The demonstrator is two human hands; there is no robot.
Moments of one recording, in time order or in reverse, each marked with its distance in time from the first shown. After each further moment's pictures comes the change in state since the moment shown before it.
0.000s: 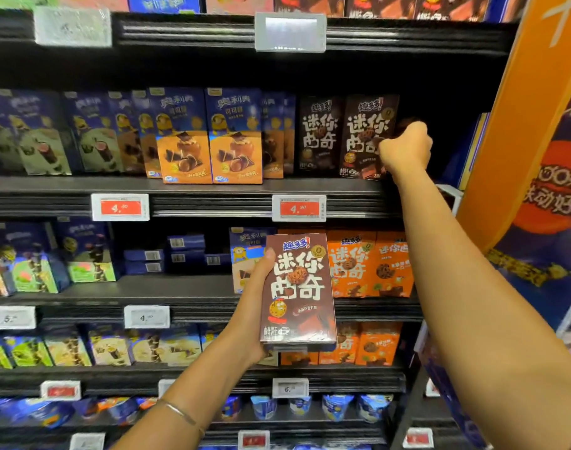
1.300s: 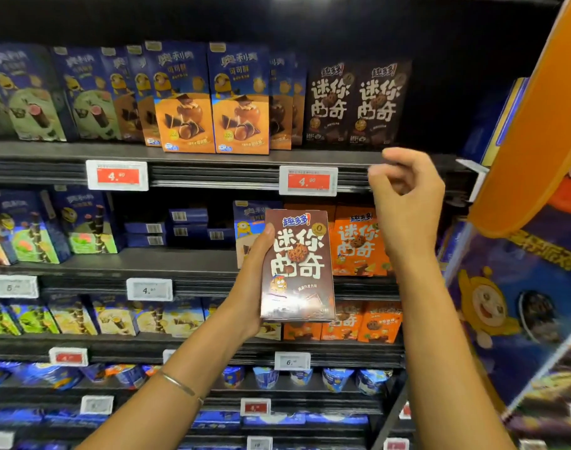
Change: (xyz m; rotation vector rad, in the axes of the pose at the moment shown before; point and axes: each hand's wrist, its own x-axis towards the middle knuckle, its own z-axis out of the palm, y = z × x) left_hand 0.003 0.004 -0.007 0.079 0.037 0.013; right_hand -0.162 0.023 -0.040 0.495 -0.070 -0.226
